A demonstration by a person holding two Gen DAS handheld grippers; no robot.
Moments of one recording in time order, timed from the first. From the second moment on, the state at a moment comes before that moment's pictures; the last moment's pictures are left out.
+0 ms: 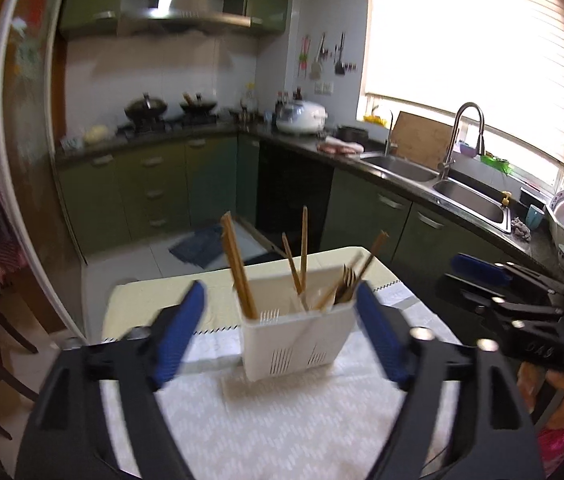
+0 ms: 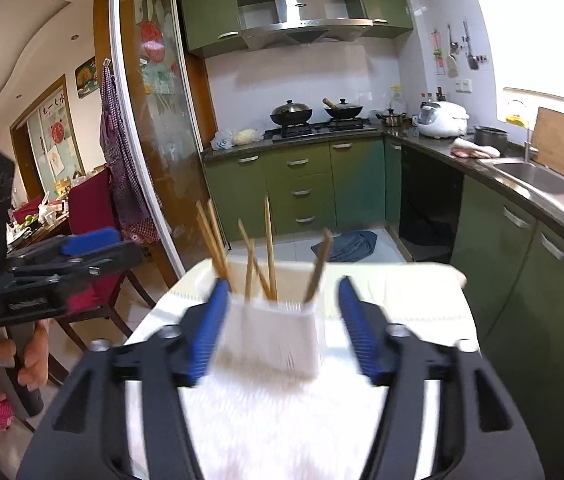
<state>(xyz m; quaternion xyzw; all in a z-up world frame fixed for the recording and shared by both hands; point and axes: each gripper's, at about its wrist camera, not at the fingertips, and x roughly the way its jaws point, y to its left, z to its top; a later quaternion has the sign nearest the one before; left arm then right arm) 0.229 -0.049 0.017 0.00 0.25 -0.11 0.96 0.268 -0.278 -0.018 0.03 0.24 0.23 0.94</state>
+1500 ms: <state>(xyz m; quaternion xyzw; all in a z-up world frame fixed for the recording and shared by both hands) 0.004 -0.034 -0.004 -0.02 0.20 -0.06 0.98 0.012 -0.303 -0.040 -0.04 0.16 0.17 0.97</state>
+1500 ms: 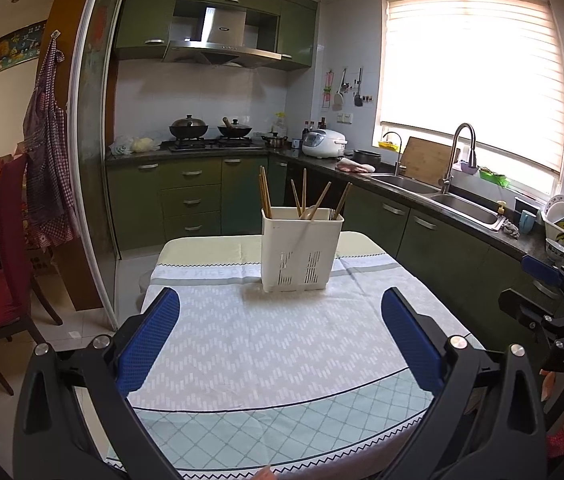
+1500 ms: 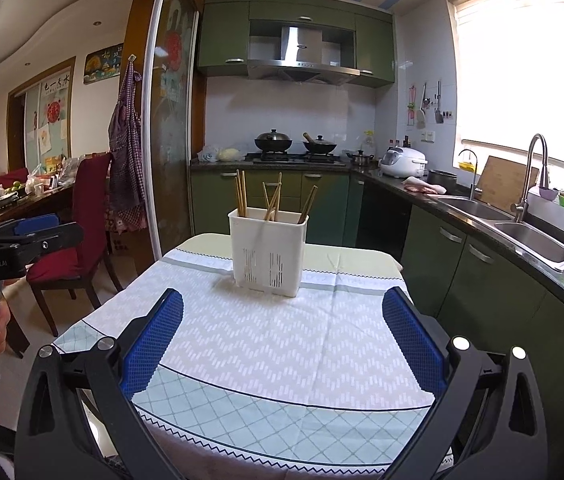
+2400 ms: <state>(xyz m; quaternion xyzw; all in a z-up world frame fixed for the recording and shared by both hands) 0.001 -0.034 -0.005 -0.02 0.21 -0.05 0.98 0.018 -0.303 -0.039 -0.04 0.16 0.17 0.97</state>
